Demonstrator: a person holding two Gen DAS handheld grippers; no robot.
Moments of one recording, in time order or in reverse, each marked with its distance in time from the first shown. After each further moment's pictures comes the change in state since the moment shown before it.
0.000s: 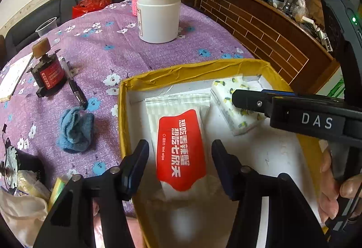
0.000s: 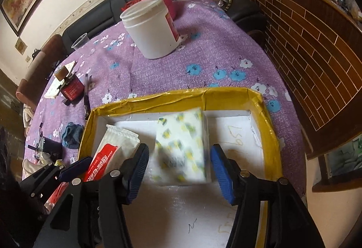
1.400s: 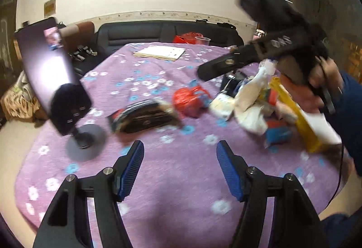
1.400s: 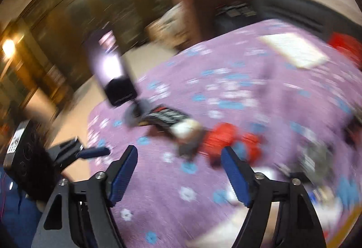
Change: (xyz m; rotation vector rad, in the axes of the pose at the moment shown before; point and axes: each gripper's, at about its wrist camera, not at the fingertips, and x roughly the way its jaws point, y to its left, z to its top) left arm -0.251 0.215 -0.308 -0.259 -0.390 0.297; right arm 0.011 0.427 -0.130 -0.975 0.231 0.669
